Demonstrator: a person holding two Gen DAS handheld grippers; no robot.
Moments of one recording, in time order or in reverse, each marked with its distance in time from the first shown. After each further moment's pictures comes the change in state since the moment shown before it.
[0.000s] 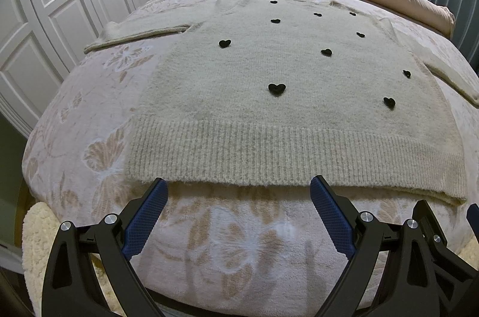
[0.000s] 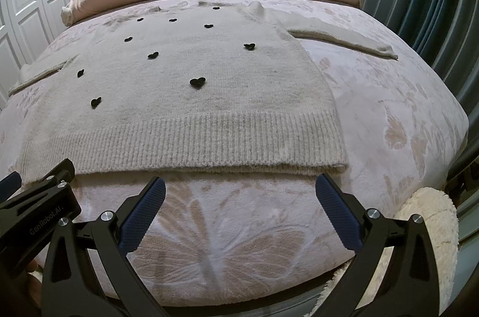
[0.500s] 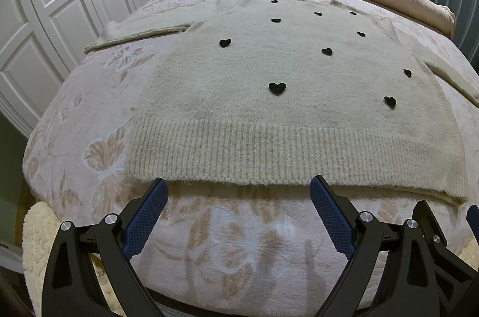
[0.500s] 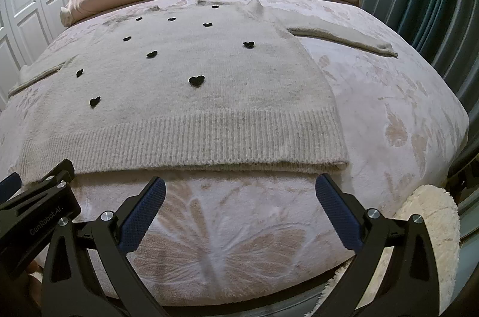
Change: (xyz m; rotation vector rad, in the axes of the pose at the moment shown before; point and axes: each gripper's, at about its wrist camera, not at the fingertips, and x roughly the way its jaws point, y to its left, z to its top) left arm 0.000 0.002 0.000 0.000 0.000 0.001; right arm 0.000 -0.002 -0.002 0.010 0.005 0.002
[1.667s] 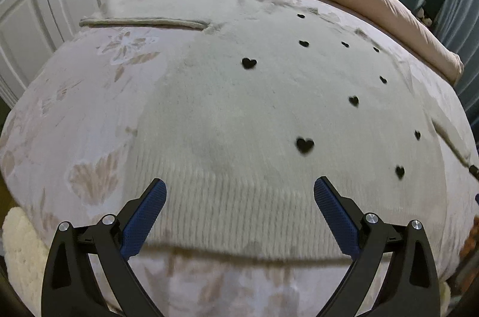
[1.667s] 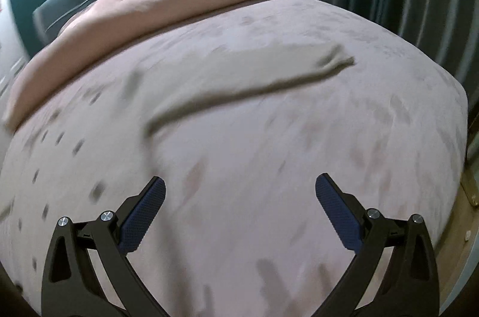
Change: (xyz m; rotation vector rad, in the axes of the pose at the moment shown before) left arm 0.035 0.051 0.059 -0.189 0.054 -0.116; right arm 0.107 -0.233 0.154 0.351 -0.062 -0.062
